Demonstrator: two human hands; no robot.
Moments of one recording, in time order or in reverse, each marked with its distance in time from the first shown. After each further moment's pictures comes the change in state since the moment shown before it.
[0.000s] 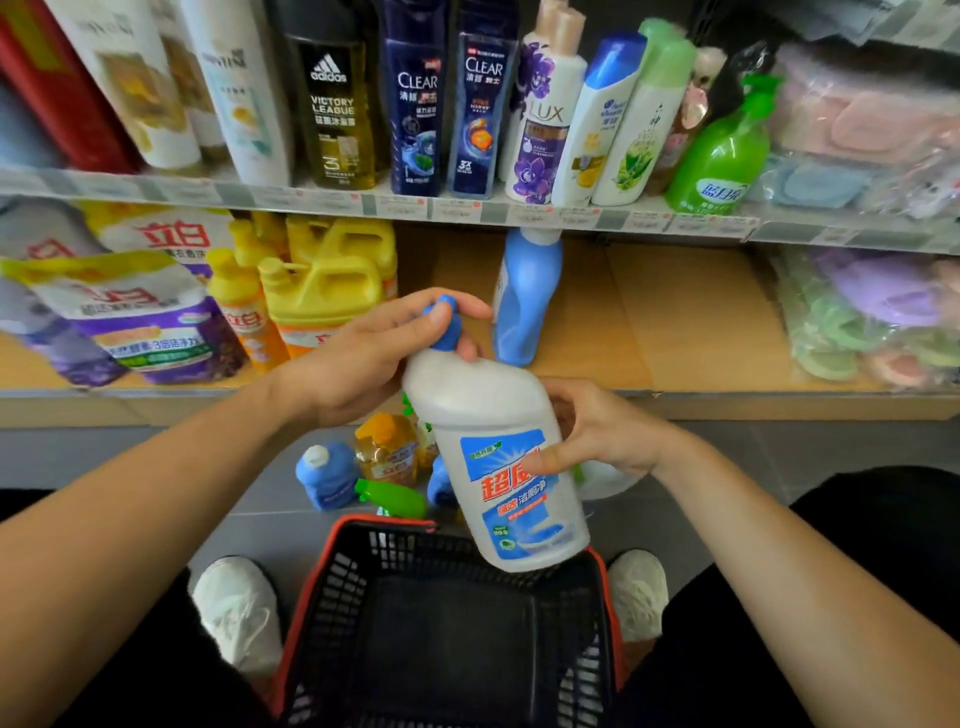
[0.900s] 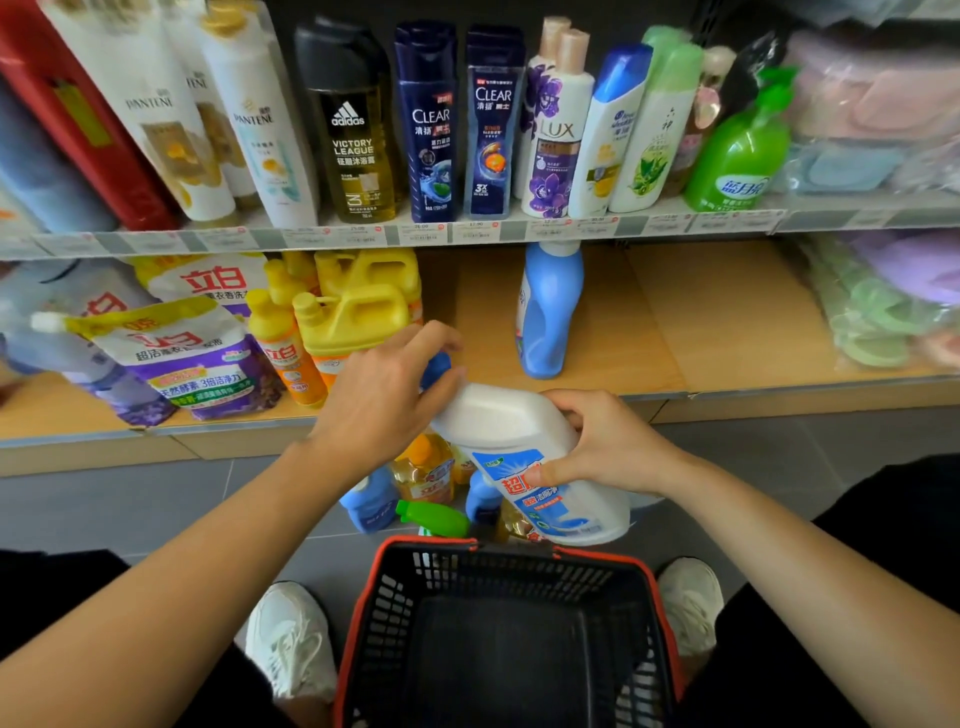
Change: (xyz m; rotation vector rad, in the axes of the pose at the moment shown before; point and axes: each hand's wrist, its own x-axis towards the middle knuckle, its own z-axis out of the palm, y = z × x) left_hand -0.019 -0.010 -0.014 1.377 0.412 0.410; right_hand 0.014 0.002 0.024 -0.311 0.238 -0.049
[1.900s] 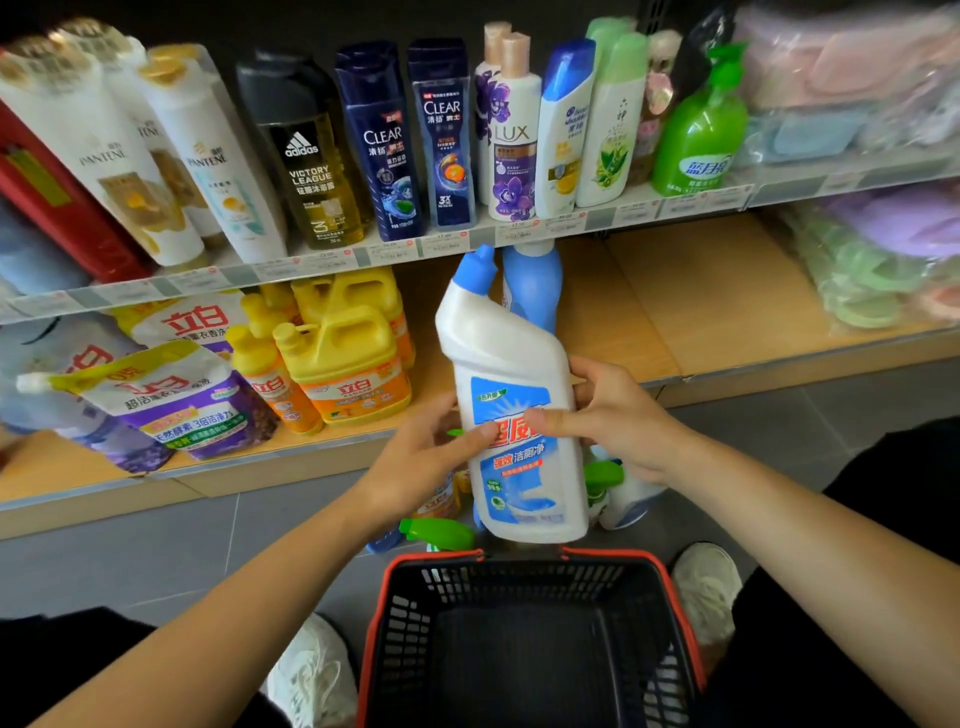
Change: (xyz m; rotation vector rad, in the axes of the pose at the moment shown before) left_hand -0.018 0.020 0.043 -1.134 -0.419 -0.604; right_hand 0.000 -0.004 -0.008 0.537 0.153 -0.020
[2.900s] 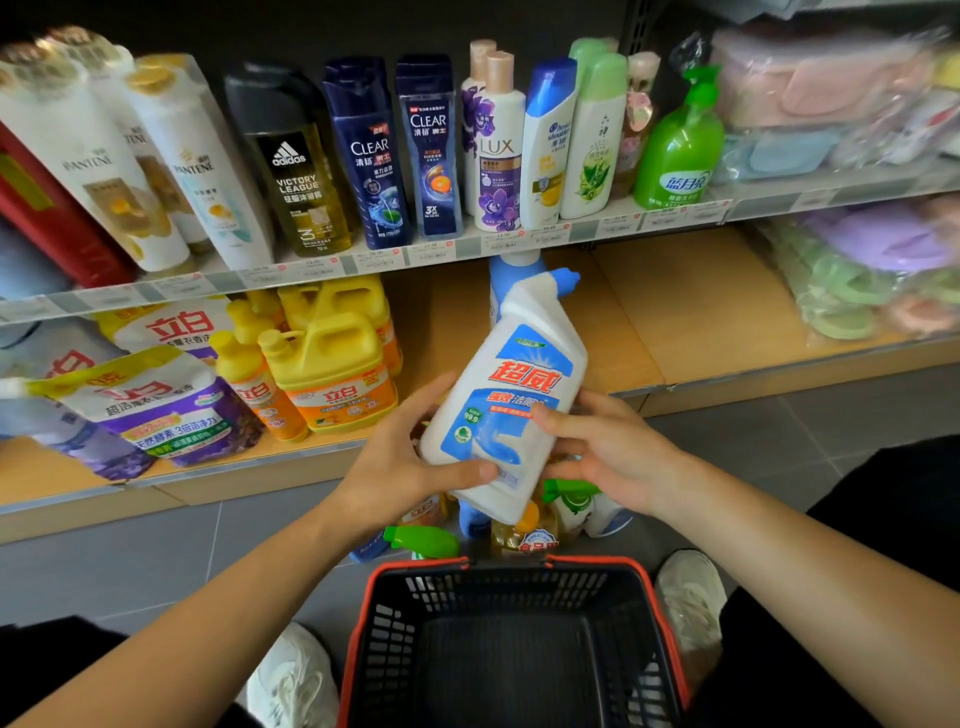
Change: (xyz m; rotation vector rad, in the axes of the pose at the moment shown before) left_hand -0.007 0.009 0.000 0.047 0.029 0.035; right_hand -0.015 0.006 0.001 0.345 0.097 0.253
